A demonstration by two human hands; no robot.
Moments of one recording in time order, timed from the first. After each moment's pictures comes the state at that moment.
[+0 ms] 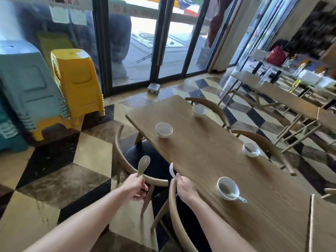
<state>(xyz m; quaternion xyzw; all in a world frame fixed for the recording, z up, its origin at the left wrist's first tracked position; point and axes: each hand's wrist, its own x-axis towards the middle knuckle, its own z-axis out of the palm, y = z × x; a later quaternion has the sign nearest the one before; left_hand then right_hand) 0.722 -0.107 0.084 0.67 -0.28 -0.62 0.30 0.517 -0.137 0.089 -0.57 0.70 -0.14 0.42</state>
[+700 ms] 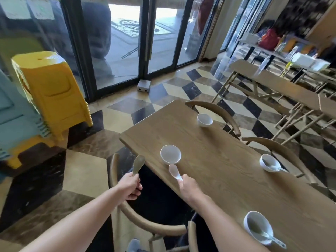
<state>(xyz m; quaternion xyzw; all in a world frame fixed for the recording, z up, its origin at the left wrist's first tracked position) 0.827 -0.337 0.065 0.69 -0.30 -0.61 0.23 0.588 -0.349 0.067 -0.63 0.72 0.02 0.30</state>
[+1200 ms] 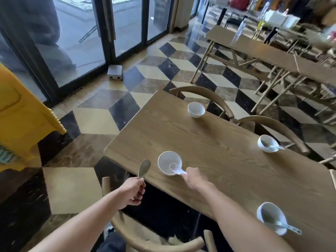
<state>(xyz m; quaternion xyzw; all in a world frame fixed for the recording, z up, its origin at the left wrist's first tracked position) 0.842 -0.472 0.032 0.65 -0.32 -0.69 0.08 0.587 -0.462 0.037 -0.53 0.79 0.12 0.28</state>
